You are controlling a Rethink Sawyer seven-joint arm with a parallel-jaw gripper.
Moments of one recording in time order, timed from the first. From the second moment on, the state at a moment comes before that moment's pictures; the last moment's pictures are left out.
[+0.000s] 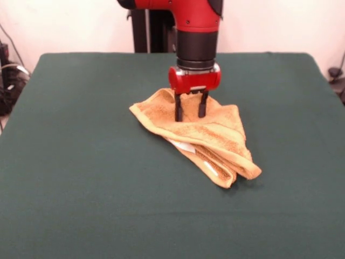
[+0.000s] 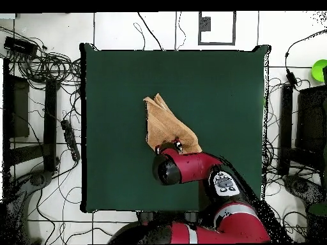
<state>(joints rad) -0.24 -0.46 0.03 1.80 -0.43 -0.03 1.57</state>
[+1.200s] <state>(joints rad) -0.22 -0.46 0.02 1.81 -0.39 -0.06 1.57</state>
